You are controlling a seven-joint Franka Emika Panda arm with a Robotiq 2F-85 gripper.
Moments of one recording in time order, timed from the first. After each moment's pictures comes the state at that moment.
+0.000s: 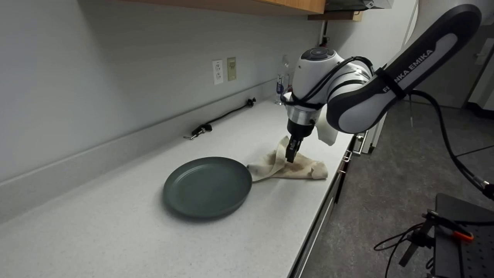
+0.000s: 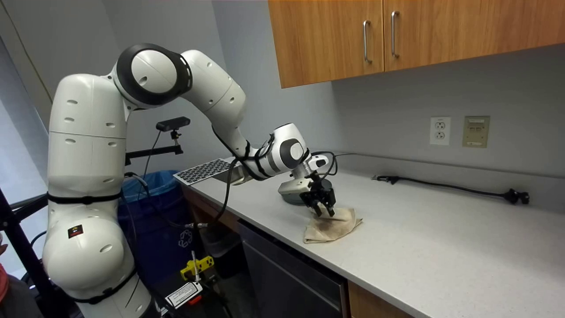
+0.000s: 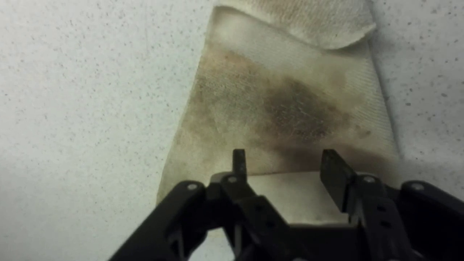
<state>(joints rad) 0.12 0.37 -0.07 -2.12 -0.50 2.65 0.23</state>
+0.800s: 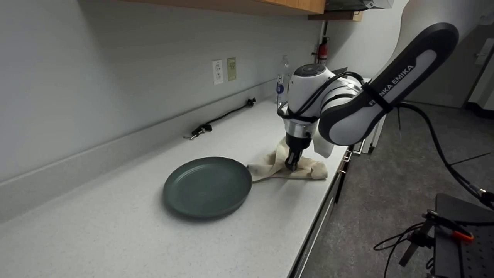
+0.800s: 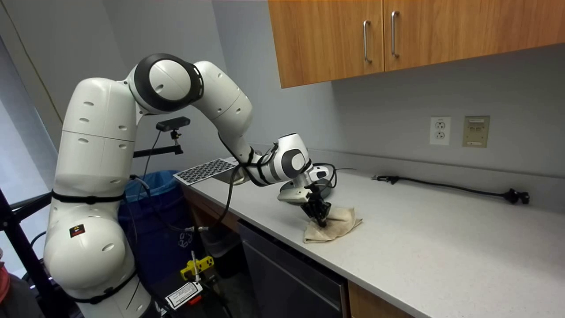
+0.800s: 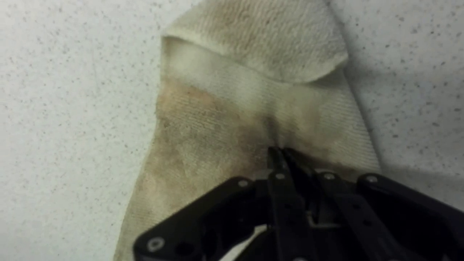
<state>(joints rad) 0.14 0.45 -0.08 -2.10 -0.42 2.64 0.24</state>
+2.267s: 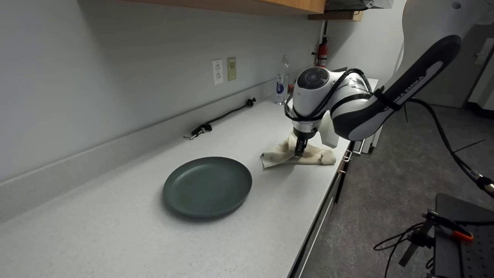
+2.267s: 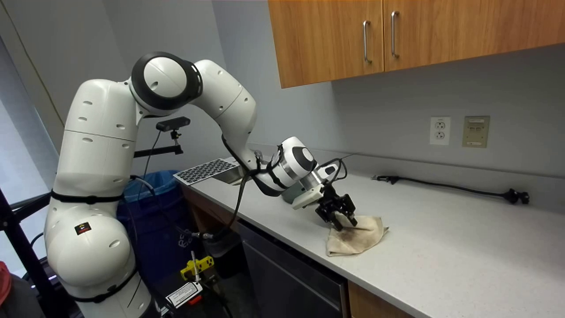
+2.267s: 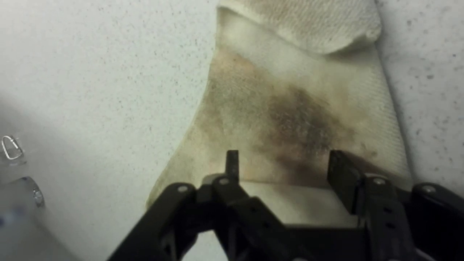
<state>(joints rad) 0.21 0.46 -0.26 -2.06 -0.88 2.60 0.46</state>
